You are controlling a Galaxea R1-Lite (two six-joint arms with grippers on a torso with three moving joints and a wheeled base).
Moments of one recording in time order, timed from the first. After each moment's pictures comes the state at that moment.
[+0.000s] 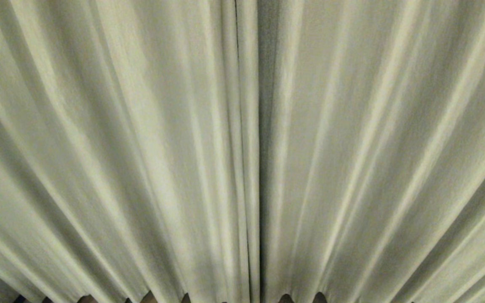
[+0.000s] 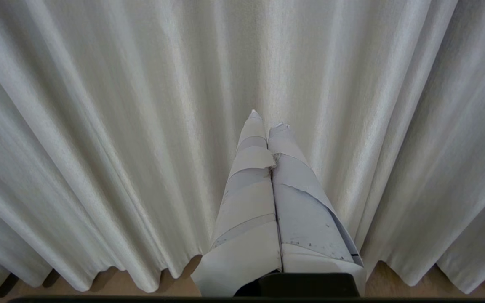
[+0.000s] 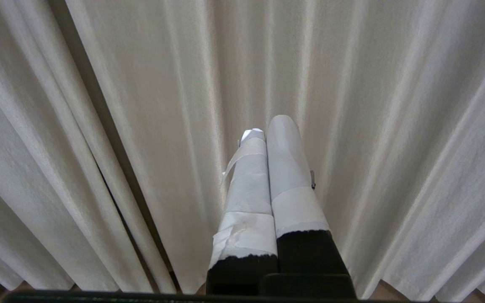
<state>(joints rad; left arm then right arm) 0.00 0.00 0.00 0.00 -0.01 0.04 0.00 0.00 0.00 -0.06 -0.01 0.03</state>
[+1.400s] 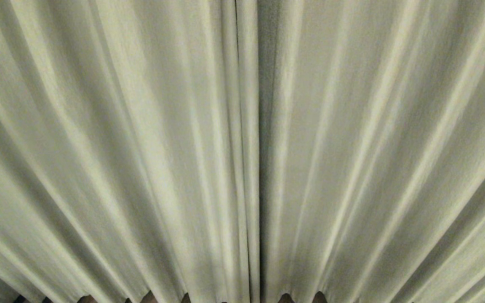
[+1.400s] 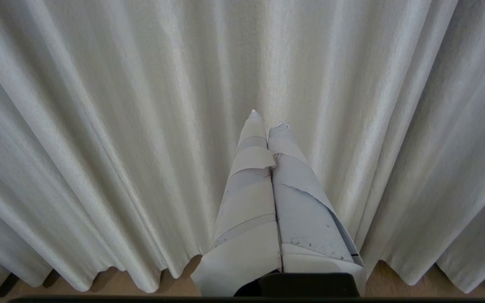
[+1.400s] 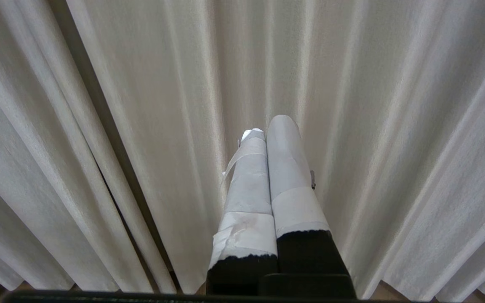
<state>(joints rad) 0.00 0.00 0.00 0.00 -0.01 0.04 0.00 0.00 0.00 -0.06 -0.01 0.03</state>
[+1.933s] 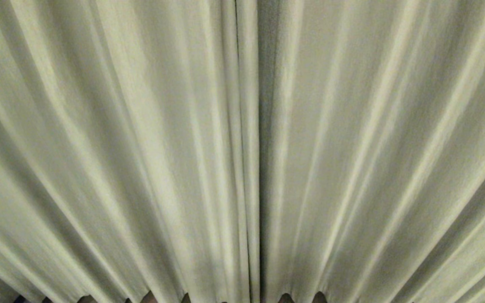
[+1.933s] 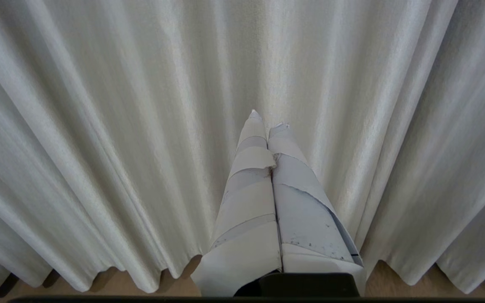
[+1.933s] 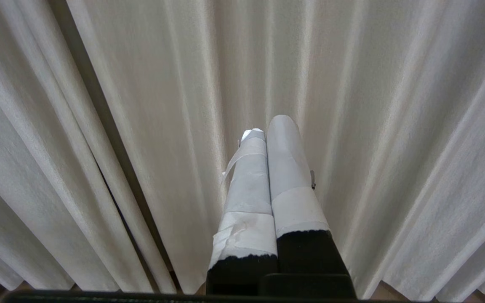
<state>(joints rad) 0.00 0.00 0.00 0.00 -0.01 0.04 0.00 0.00 0.00 -0.06 -0.01 0.03</state>
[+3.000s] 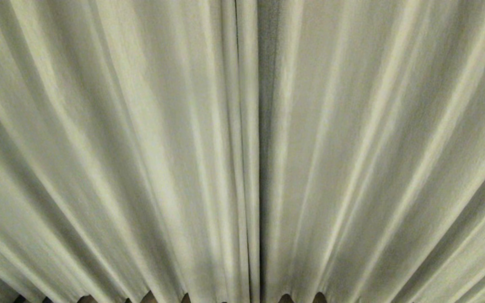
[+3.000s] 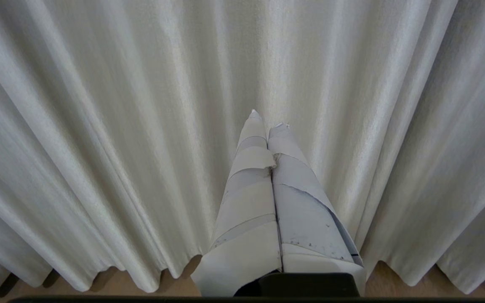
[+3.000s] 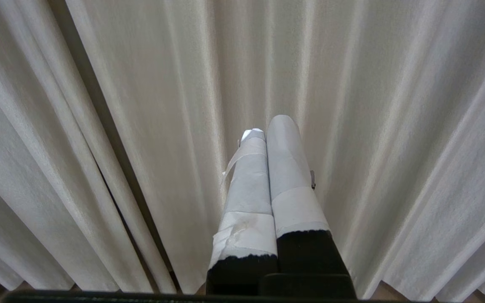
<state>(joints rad) 0.00 0.00 0.00 0.00 -0.01 0.04 0.00 0.00 0.00 -0.06 -0.01 0.03</state>
